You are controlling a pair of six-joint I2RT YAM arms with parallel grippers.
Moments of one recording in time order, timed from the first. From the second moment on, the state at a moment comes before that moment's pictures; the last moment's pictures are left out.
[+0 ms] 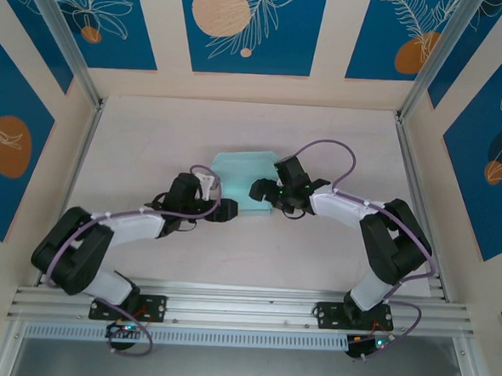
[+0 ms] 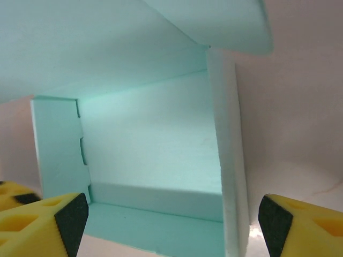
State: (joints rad) left arm -0.54 1.41 0.57 0.21 0.35 -0.52; right arm 0.58 1.64 0.95 -0.26 -0.16 0.78
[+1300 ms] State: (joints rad) left arm -0.39 1.48 0.86 -0.04 0.08 0.01; right arm 0.50 1.61 1.22 -0.54 -0.02 0.25
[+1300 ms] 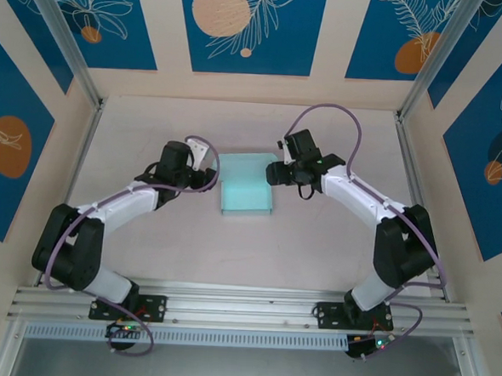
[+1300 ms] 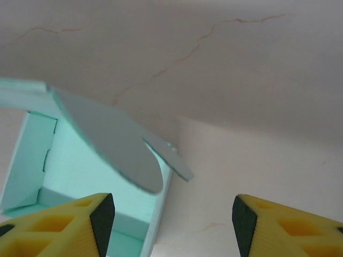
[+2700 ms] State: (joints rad) left arm -0.46 1.56 0.84 0.14 0.08 -0.32; right arm 0.64 1.71 1.25 -0.44 0.11 0.37
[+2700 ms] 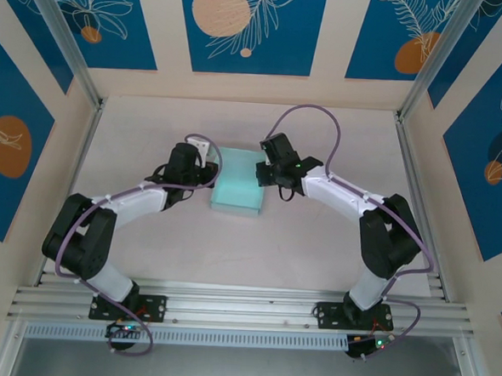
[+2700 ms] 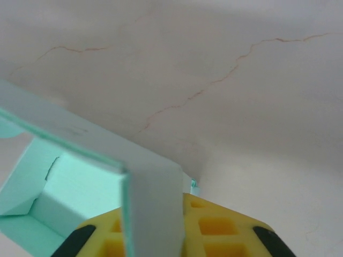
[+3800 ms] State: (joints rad) left arm -0.53 1.60 0.72 0.43 -0.18 -0.42; right arm 0.69 1.83 1.23 -0.10 0.35 0.29
